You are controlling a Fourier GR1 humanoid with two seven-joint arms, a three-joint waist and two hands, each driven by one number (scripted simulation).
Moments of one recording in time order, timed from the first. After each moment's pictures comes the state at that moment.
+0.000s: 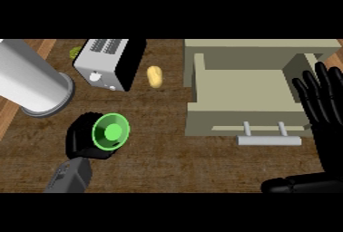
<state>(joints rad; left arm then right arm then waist) -0.36 0.10 0.27 -0.60 0.18 -0.26 -0.97 -0.08 -0.09 -0.06 -2.11 -0.16 0.12 0.19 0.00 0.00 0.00</state>
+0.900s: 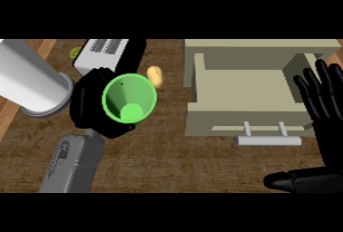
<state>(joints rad) -0.40 0.01 0.05 -1.35 0.28 -0.09 -0.40 -0.09 -0.10 -0.09 -2.08 -0.17 0.14 0.18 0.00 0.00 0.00</state>
